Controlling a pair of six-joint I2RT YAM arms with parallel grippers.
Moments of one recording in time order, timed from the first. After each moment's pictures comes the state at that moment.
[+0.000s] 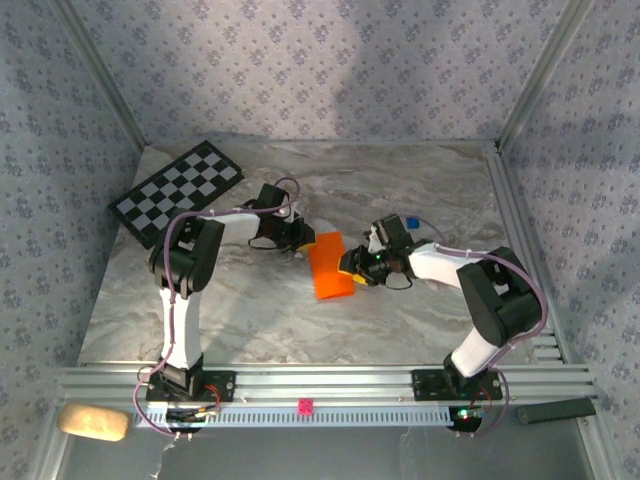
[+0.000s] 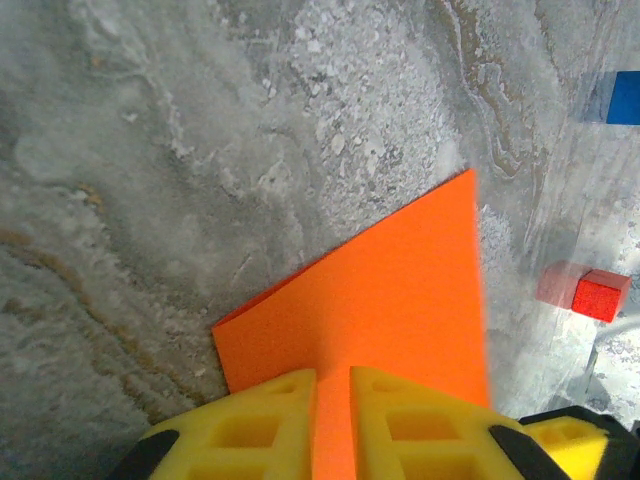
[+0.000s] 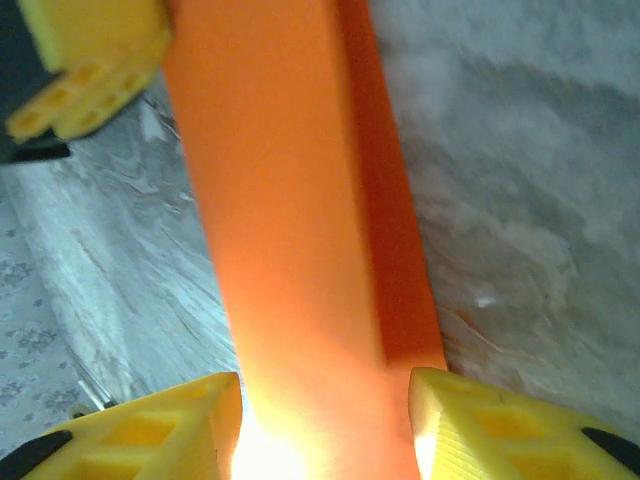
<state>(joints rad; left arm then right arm) -0.44 2.06 1.24 -0.20 0.65 -0.67 0.48 1.64 0.78 -0.12 -0.56 0.81</state>
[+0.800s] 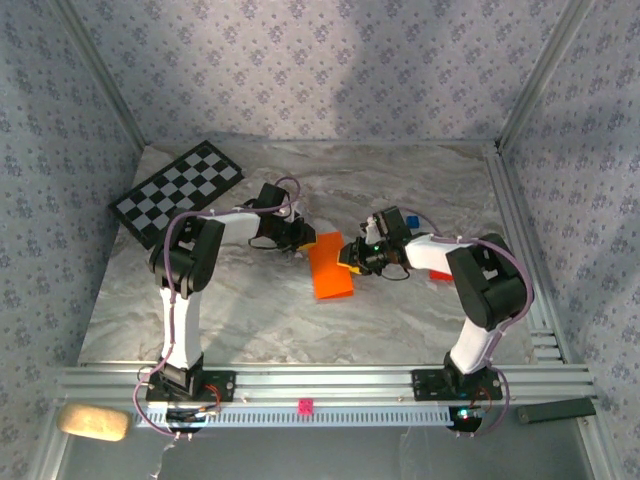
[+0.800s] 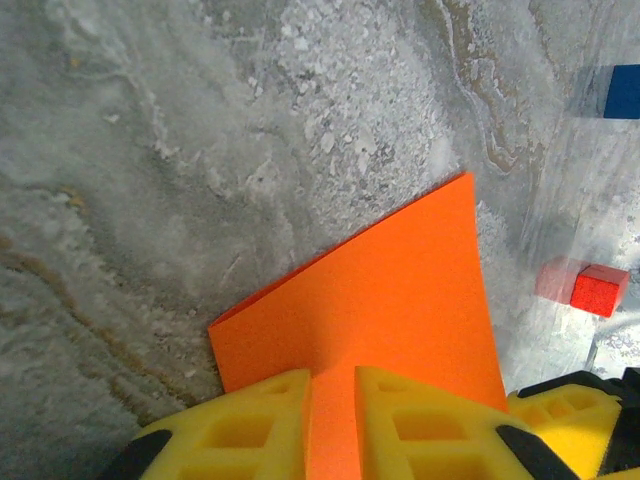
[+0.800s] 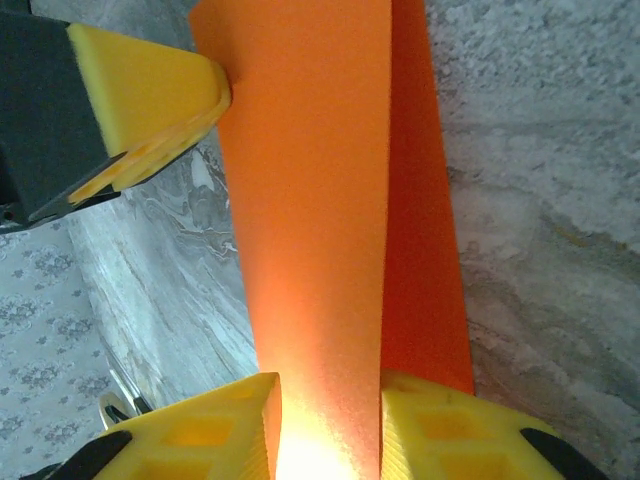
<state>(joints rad) -0.45 2.07 1.24 -0.21 0.66 -0.66 0.43 1.75 0.84 -0.05 -0.65 0.77</state>
